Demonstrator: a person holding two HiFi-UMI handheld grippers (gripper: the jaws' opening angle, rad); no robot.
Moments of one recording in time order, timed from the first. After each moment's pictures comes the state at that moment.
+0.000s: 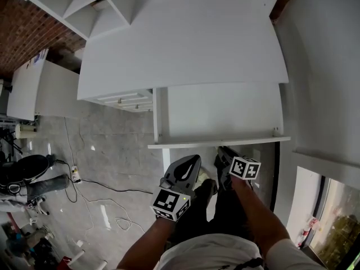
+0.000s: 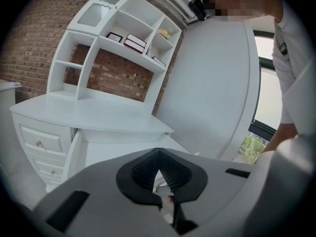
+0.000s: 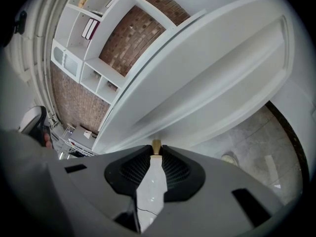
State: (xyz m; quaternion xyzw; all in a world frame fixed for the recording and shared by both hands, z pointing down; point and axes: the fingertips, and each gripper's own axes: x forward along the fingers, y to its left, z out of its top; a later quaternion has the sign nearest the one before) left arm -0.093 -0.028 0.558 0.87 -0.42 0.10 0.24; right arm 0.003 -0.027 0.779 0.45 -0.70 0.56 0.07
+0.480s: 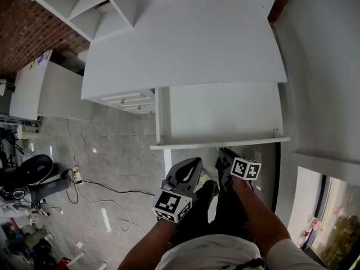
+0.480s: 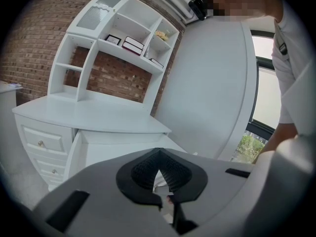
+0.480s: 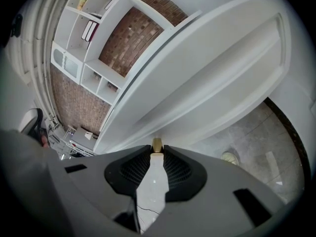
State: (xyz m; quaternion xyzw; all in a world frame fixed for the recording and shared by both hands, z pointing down) left arm -0.090 -0.005 0.550 0.87 -0.42 0.10 0.24; right arm 0.006 -0.010 0.778 0.45 -0.69 0.57 0.07
